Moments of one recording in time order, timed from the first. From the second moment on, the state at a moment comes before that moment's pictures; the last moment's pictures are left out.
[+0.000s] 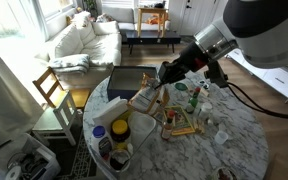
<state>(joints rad) 0.13 -0.15 0.07 -2.29 0.90 2.61 -0.34</state>
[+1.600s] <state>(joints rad) 0.27 0.01 0.13 -2.23 1.86 3.08 -1.65</state>
